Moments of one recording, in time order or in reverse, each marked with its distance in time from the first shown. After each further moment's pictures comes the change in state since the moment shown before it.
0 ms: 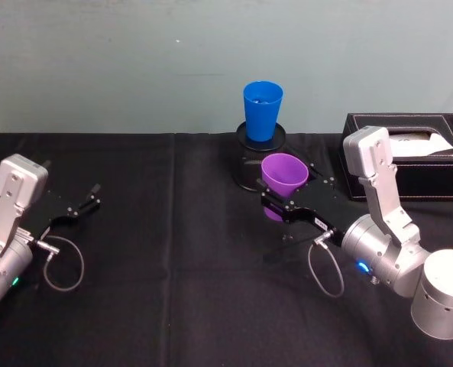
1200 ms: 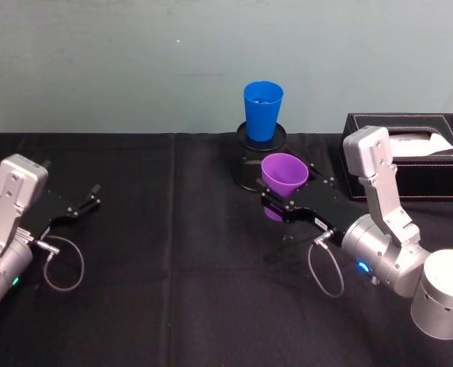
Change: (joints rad) left arm 0.000 0.000 0.000 0.000 0.000 0.000 0.000; right arm 0.000 0.000 0.000 0.000 0.000 0.000 0.000
